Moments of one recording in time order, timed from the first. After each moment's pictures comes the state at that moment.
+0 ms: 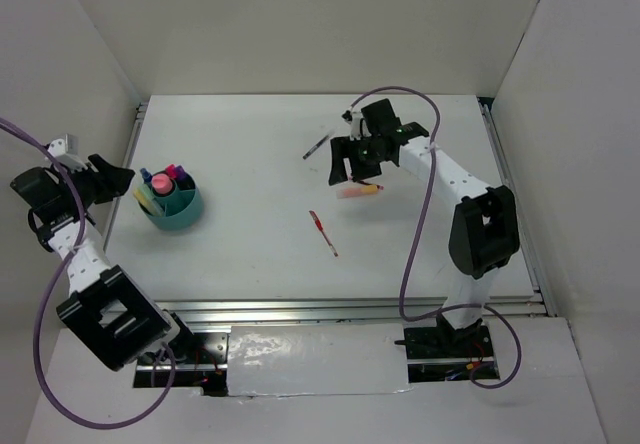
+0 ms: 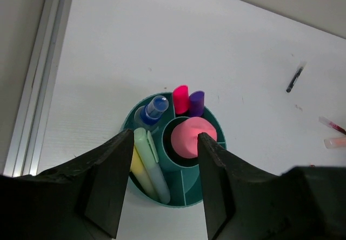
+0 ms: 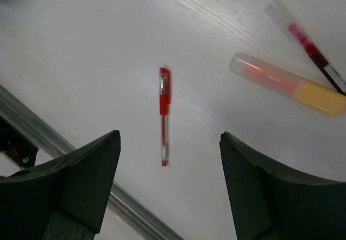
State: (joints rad) left arm 0.78 1.28 0.90 -0.05 0.84 -0.06; right arm 0.40 1.80 1.54 -0.68 -0.43 0.12
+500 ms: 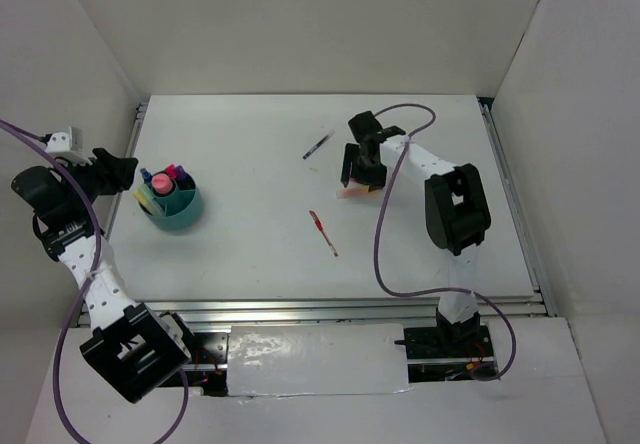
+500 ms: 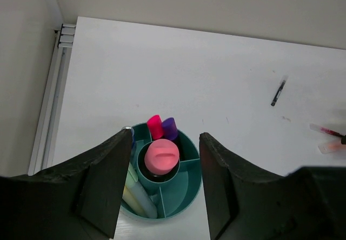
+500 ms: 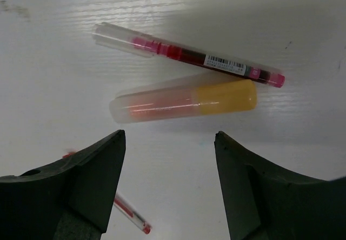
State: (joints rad) left arm 0.74 1.05 0.89 0.00 0.84 -0.09; right arm 0.40 2.02 1.60 -0.71 0.06 0.53
